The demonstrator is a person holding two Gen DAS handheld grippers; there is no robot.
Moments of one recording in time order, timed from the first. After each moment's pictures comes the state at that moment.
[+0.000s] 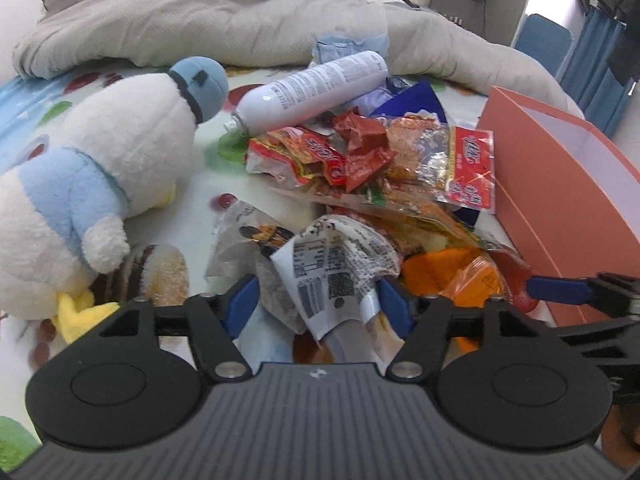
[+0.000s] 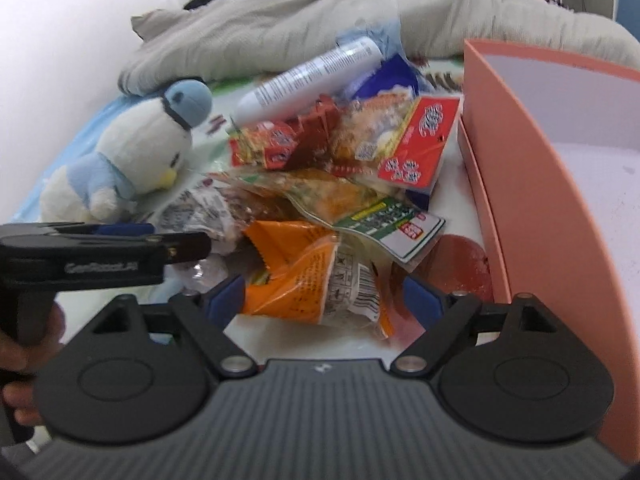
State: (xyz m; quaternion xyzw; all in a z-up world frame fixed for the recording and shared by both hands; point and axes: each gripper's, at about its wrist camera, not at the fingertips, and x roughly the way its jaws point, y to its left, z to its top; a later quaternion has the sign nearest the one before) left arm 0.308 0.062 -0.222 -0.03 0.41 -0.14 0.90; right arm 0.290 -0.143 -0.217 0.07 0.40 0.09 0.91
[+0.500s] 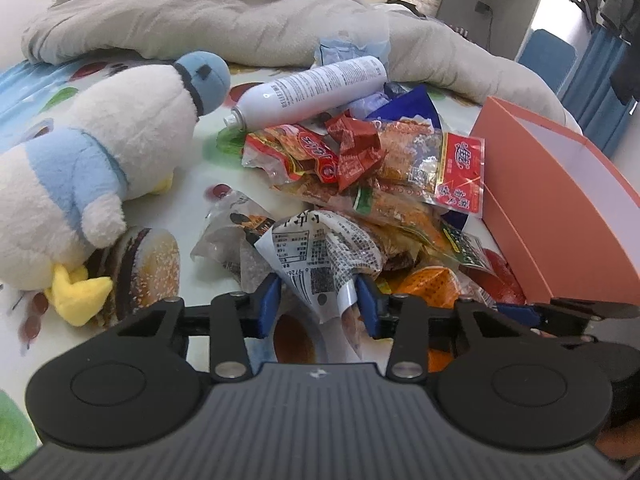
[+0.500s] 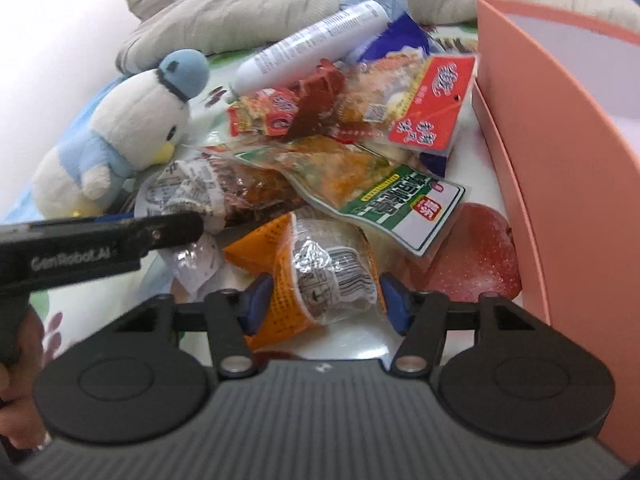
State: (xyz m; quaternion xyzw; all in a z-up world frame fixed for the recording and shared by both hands) left arm 0.290 0.059 -0.215 -0.05 0.41 -0.12 0.90; right arm 0.289 -0.137 -0.224 0.06 0.43 0.10 0.90
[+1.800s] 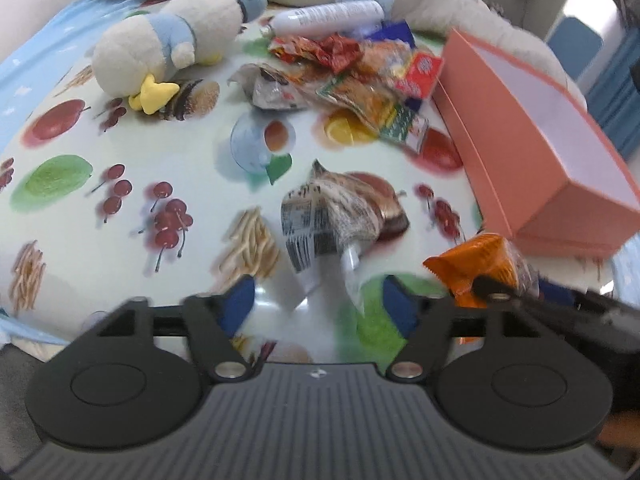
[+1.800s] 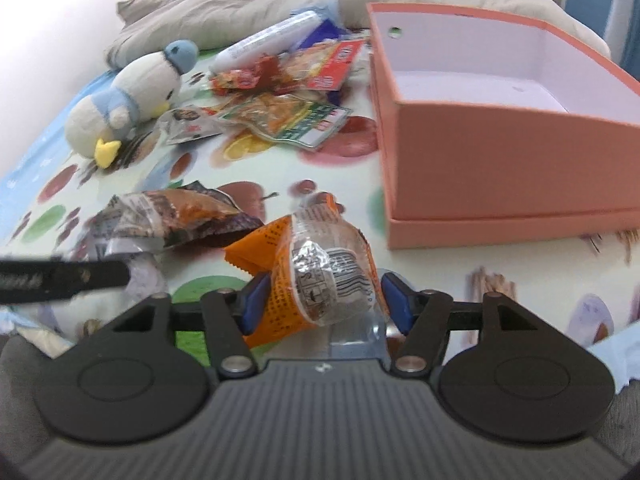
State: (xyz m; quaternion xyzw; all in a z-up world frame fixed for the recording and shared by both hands) left arm 0.095 0.031 -0.189 -0.07 0.47 -0.06 0.88; right arm 0.116 -0.196 -0.205 0.06 0.42 0.03 0.91
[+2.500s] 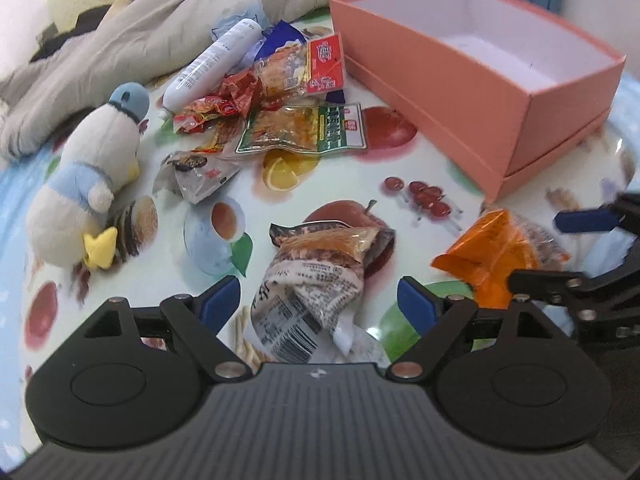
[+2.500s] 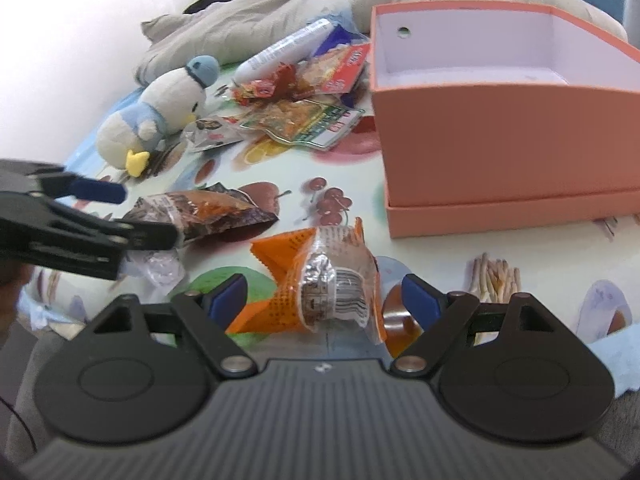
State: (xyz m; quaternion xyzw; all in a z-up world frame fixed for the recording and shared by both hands) left arm 0.140 -0.016 -0.184 0.18 0.43 -0.17 0.87; right arm 0.102 -0.219 -0.204 0.09 0.40 0.09 0.91
